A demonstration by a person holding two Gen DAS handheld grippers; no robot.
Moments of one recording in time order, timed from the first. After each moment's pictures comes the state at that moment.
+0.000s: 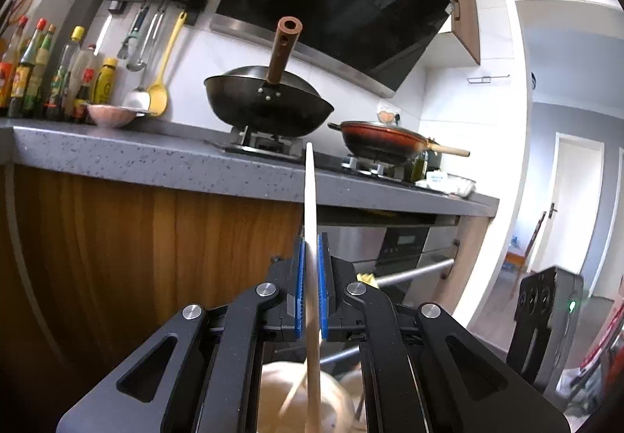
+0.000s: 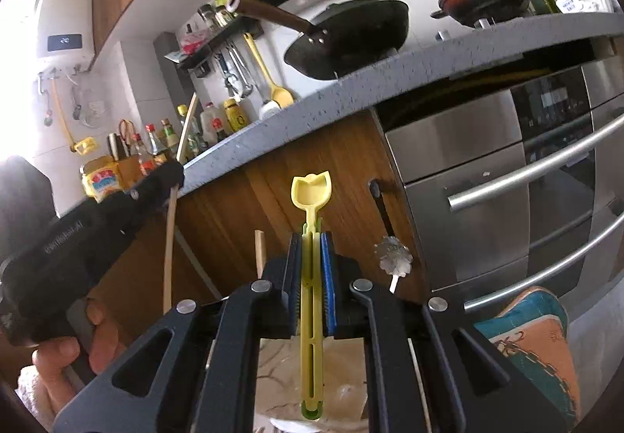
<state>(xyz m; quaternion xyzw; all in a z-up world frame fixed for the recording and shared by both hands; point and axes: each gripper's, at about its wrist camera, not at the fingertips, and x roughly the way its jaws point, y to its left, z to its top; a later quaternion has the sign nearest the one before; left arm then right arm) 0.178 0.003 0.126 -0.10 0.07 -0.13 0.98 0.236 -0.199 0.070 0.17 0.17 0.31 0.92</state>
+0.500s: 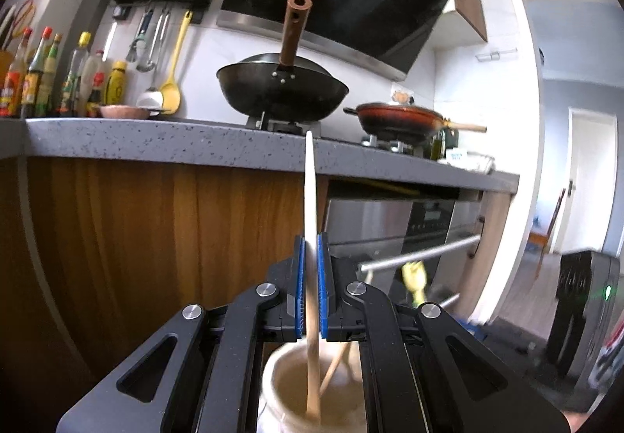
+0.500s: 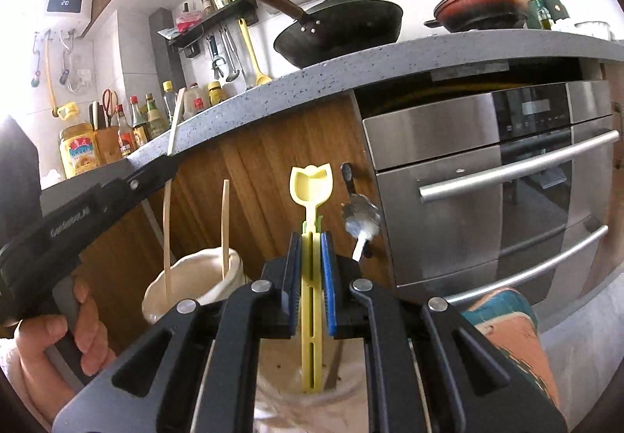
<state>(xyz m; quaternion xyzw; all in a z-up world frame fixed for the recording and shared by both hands) 0.169 0.009 0.089 -0.05 0.08 -0.09 0.99 0.214 -0.200 0.044 0.11 0.16 0.27 0.94</state>
